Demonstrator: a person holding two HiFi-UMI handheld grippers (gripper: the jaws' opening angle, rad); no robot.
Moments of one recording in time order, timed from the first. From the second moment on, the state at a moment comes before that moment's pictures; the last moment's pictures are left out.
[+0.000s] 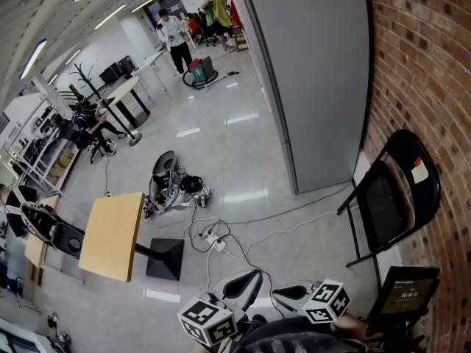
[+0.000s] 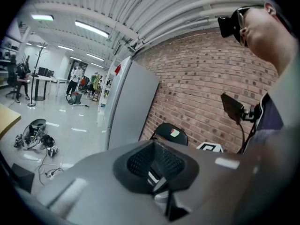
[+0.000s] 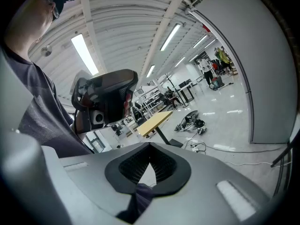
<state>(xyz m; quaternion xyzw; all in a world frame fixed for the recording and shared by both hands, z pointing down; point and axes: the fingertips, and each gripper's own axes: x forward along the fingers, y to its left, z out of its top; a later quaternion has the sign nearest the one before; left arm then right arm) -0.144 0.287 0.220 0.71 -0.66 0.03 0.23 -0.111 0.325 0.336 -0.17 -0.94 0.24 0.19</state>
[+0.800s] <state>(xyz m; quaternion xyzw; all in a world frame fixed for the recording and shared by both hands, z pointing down) -0.247 0.232 0.211 0.80 -0.57 0.00 0.20 -0.200 0.257 0.320 0.01 -0.95 0.26 0.17</state>
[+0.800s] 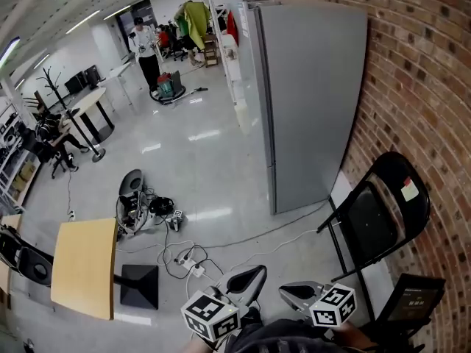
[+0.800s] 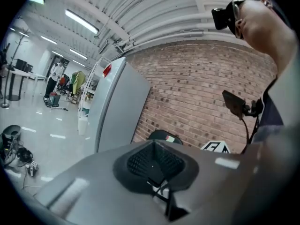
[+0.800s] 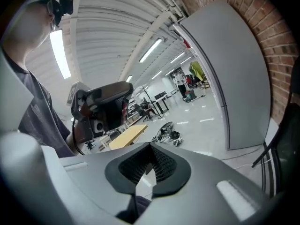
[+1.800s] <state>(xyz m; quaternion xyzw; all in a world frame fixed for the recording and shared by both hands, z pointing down) -0.337 0.182 0.241 0.86 -0.45 -0.02 0.25 -0.288 0.219 0.314 0.15 -0.94 0.23 0.22</state>
